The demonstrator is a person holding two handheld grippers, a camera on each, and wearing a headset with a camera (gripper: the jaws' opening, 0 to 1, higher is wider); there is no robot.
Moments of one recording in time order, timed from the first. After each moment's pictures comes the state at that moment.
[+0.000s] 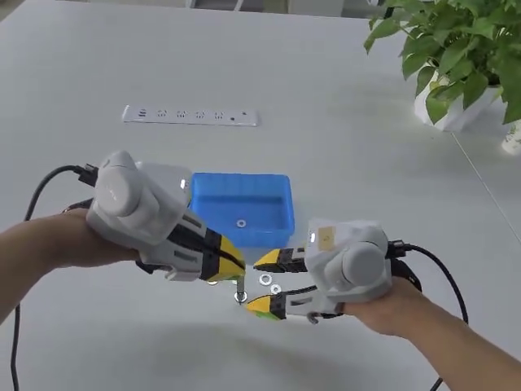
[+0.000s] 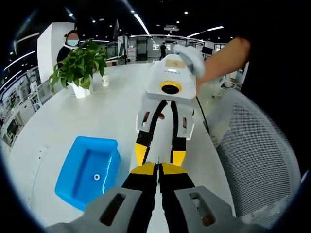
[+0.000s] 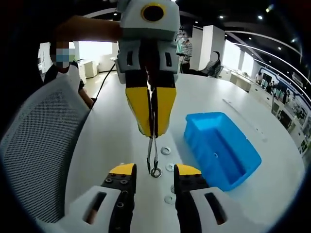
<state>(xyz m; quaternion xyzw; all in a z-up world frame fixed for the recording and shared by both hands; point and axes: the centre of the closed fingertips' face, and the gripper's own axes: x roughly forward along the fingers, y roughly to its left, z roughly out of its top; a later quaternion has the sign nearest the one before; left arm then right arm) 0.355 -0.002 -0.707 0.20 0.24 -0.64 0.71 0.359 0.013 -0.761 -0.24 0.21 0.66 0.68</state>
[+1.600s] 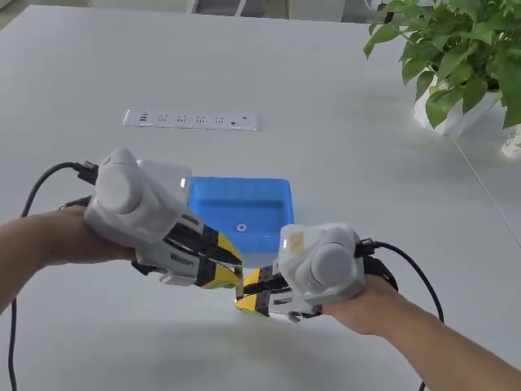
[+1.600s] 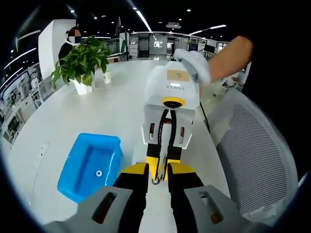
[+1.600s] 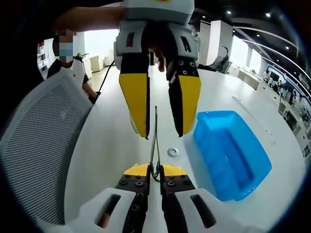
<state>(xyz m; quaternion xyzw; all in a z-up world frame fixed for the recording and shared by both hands) 0.358 0.005 -0.702 0.20 0.25 -0.62 0.71 0.352 0.025 -0.773 -0.26 0.23 0.67 0.66</state>
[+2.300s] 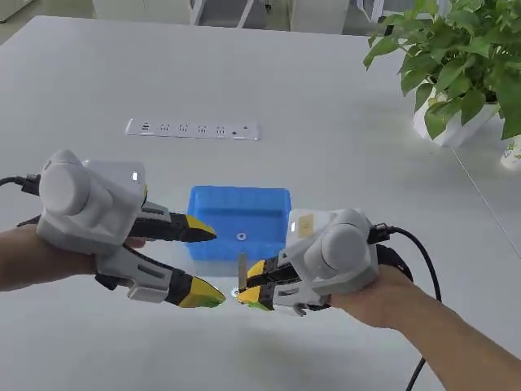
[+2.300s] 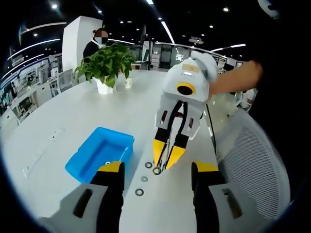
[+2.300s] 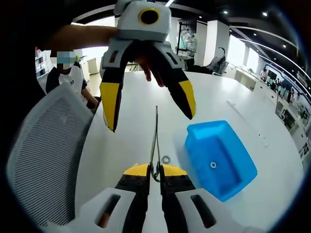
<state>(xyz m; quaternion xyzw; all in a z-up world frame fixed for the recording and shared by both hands) 0.360 0.033 -0.680 0.11 0.26 -0.56 0.78 0.360 0.022 -0.731 -0.26 0.23 0.66 0.66</state>
